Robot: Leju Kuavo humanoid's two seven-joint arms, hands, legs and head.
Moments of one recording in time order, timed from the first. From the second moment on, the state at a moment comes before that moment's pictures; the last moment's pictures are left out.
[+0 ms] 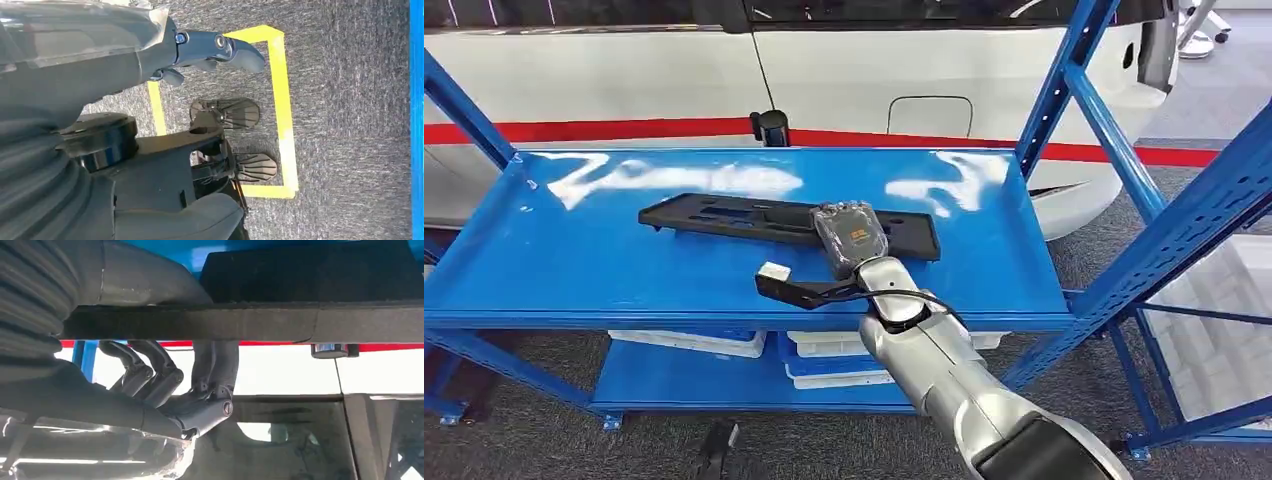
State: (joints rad) left arm -0.27 -0.26 0.63 -0.22 -0.47 0.21 -0.15; right arm -0.86 0.34 0.73 -0.34 1.38 -0.45 0.00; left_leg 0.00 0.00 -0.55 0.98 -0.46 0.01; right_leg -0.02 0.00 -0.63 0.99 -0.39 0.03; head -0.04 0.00
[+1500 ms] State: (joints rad) left arm -0.25 -0.21 0.63 -0.21 -0.42 0.13 -0.18; right arm -0.87 0.32 0.72 -0.35 1.23 -0.60 -0.03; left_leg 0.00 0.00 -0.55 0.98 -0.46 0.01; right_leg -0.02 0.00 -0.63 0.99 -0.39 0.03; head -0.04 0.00
